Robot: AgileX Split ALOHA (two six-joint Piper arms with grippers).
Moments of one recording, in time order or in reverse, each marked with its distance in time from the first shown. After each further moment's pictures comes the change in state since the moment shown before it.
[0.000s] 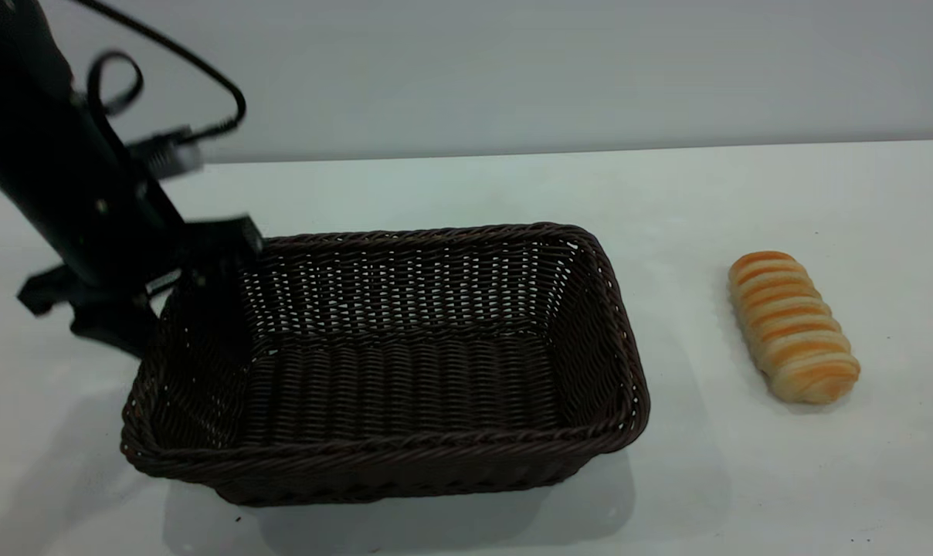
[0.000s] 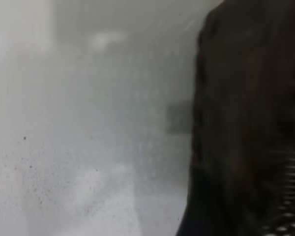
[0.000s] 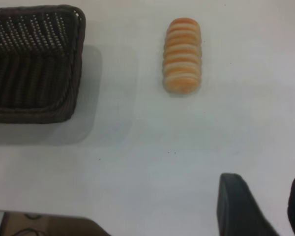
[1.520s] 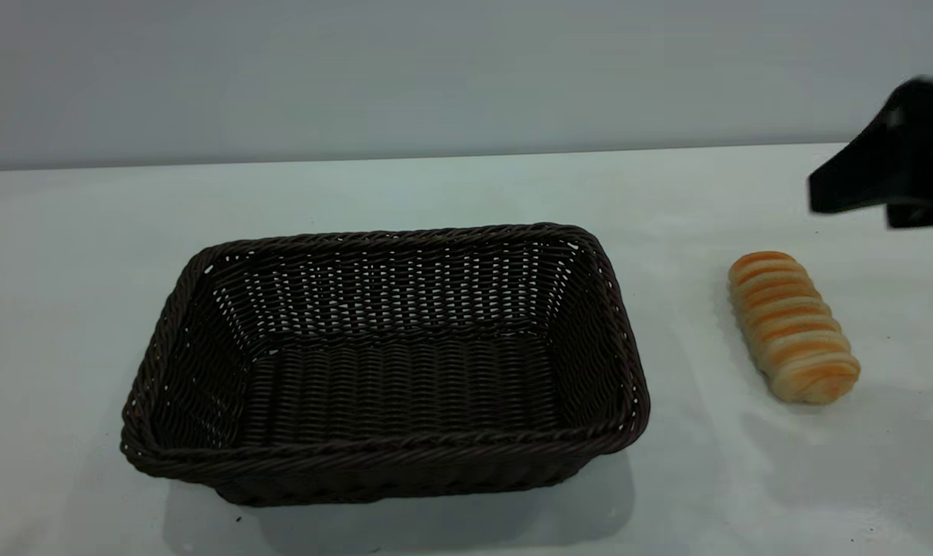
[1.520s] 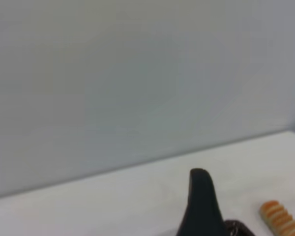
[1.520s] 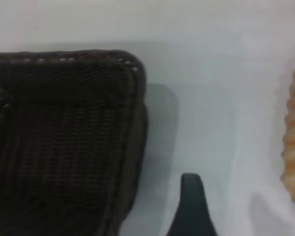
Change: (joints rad) left arm 0.008 -1.282 0.006 0.024 0.070 0.167; right arm 0.000 1.458 -0.082 1.512 -0.736 -1.535
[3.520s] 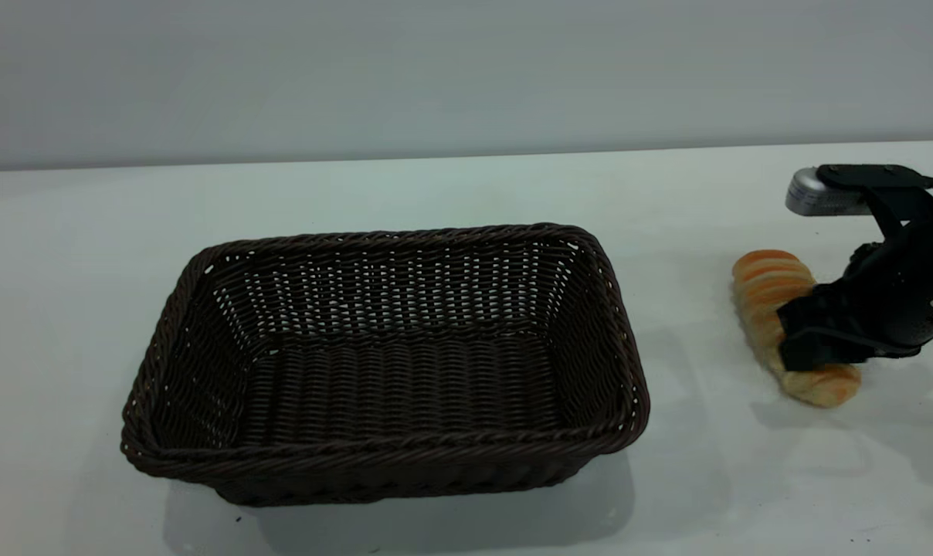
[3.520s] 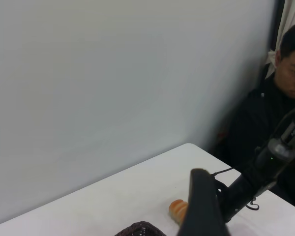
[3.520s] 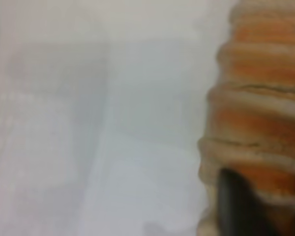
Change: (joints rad) left arm 0.000 -0.325 0.000 -0.279 0.260 0.151; right arm 0.000 0.645 -0.307 0.145 -0.177 -0.354
